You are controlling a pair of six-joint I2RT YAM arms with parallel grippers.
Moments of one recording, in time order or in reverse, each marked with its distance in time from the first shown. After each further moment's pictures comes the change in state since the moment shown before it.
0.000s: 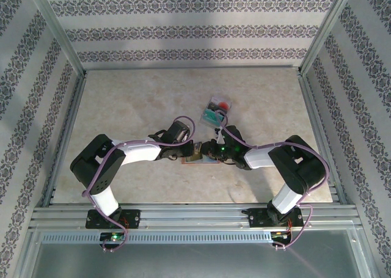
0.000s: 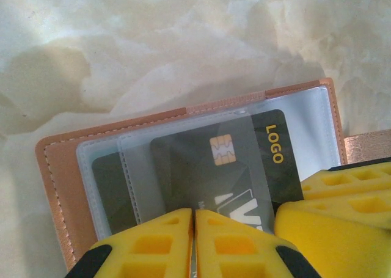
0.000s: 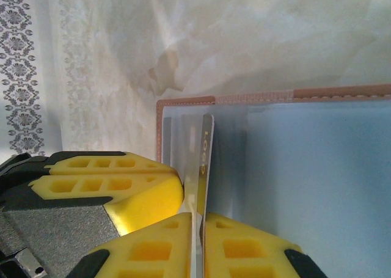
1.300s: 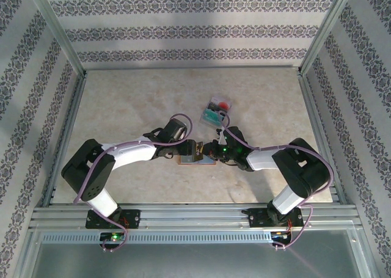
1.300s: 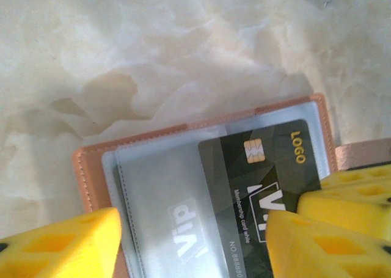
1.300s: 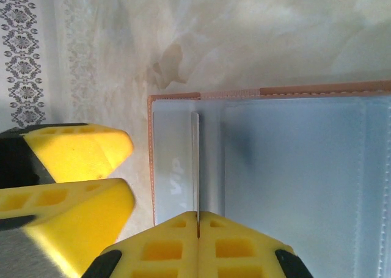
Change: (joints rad) left arm 0.014 -0.101 0.010 -0.114 -0.081 0.080; right arm -0.013 -0.052 -0.026 -0.026 -0.004 -0.010
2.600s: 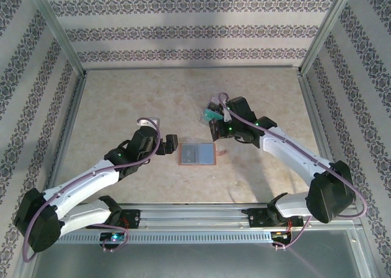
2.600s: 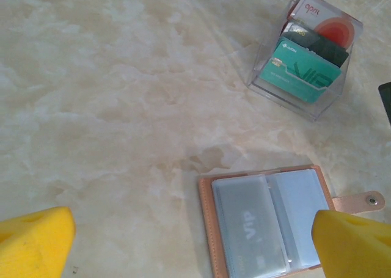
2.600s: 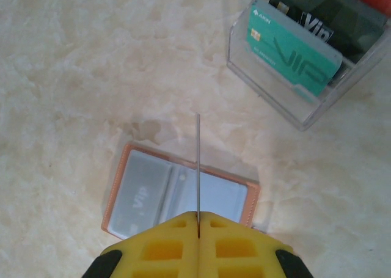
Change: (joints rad) left arm 0.025 -0.577 -0.230 -0.061 -0.312 0.049; right arm -0.038 -0.239 0.538 -0.982 0.345 -0.604
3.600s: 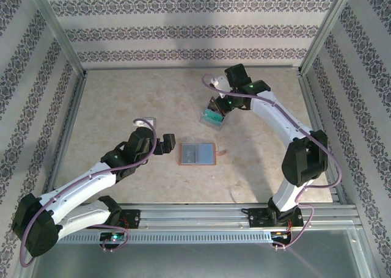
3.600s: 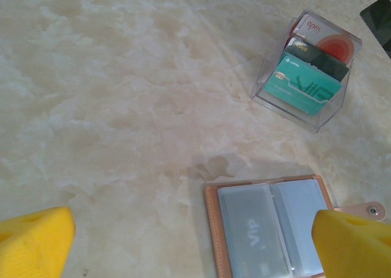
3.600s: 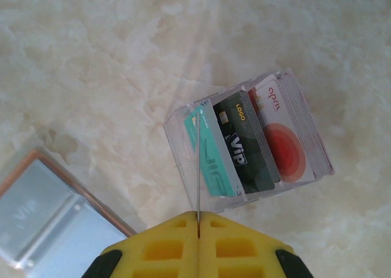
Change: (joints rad) left arm 0.008 -0.040 -0.014 0.004 -0.021 0.000; right arm -0.133 0.371 0.522 -0.277 -0.020 -0.657
